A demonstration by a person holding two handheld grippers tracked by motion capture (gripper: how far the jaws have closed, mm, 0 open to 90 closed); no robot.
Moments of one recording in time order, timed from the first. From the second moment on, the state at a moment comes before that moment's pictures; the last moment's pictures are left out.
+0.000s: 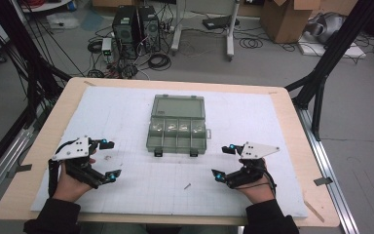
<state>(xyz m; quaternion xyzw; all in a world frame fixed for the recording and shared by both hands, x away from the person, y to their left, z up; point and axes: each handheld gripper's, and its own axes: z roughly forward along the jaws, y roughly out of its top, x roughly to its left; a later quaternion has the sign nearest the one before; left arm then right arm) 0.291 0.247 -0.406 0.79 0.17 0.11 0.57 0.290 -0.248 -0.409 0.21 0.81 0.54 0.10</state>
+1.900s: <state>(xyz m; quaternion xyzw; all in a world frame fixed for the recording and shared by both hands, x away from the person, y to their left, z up) 0.288 0.246 -0.407 0.80 0.17 0.12 0.56 0.320 -0.175 -0.367 0.10 0.90 0.42 0.07</state>
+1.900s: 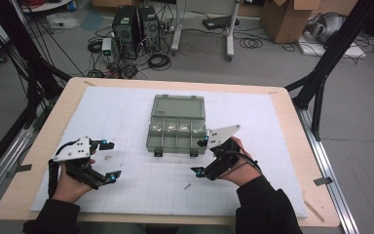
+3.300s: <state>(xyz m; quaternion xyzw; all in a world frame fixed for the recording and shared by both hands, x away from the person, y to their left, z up) 0.289 0.243 -0.408 0.80 0.17 0.11 0.56 0.312 -0.123 -0.399 0.01 0.97 0.24 -0.01</state>
